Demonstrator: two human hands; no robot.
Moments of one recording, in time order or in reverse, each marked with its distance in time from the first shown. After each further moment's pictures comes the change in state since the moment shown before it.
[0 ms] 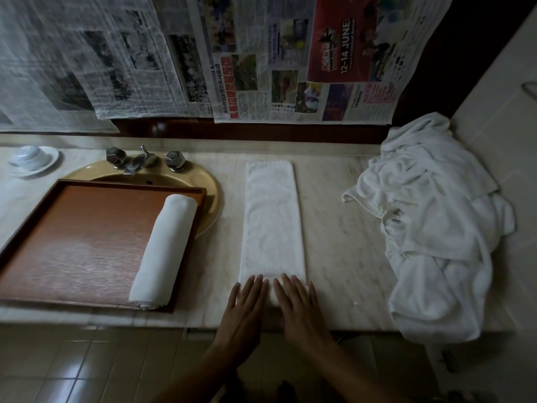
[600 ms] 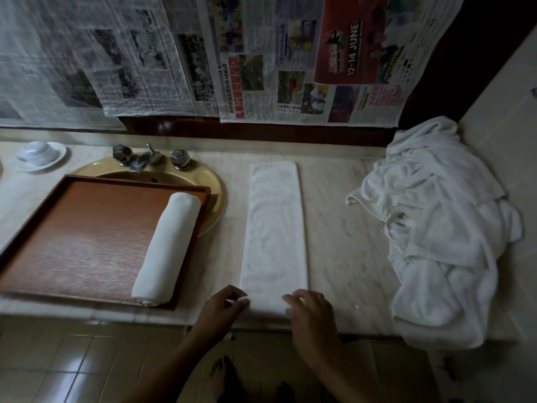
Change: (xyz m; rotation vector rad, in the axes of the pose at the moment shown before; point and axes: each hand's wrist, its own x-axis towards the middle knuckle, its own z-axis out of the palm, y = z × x) left_hand -0.007 -0.034 -0.046 -1.014 -0.028 -0.463; right_hand -0.017 -0.004 -0.025 0.209 0.220 0.152
